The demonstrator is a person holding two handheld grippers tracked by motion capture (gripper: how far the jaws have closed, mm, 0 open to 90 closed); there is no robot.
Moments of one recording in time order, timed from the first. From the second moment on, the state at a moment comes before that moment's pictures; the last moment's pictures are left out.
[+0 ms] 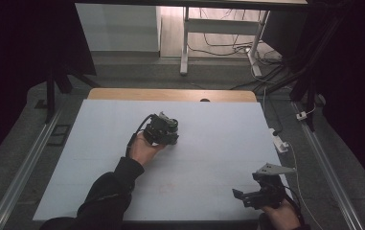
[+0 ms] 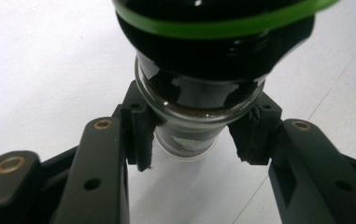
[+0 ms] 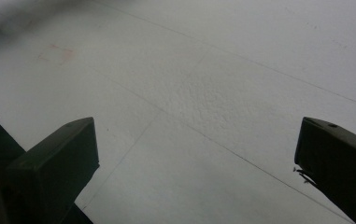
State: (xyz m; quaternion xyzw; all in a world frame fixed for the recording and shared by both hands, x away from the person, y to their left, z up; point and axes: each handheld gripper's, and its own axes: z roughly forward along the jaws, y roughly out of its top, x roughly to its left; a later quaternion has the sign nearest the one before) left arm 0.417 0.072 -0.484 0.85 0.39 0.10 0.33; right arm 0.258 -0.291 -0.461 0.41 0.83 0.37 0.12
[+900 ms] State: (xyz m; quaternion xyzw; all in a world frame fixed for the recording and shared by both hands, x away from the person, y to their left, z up) left arm 0.410 0.075 -0.504 0.85 0.39 0.12 0.34; right arm 0.257 -0.290 -0.461 0.41 0.83 0.36 0.12
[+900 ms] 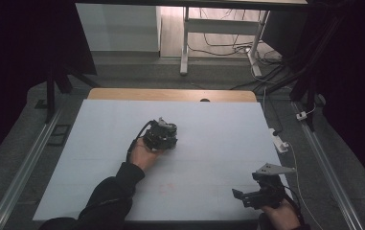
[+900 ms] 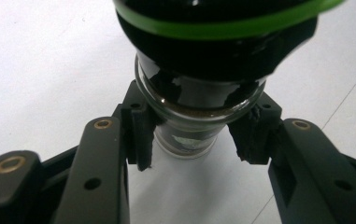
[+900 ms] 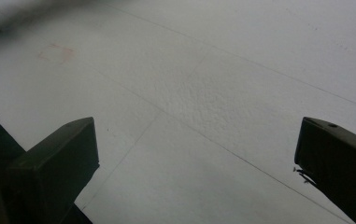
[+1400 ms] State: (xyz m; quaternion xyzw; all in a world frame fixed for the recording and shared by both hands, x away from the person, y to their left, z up) left arm 0.410 0.077 -0.506 0.85 0.38 0.13 0.35; right arm 0.256 -0.288 -0.458 0.40 0.83 0.38 0.12
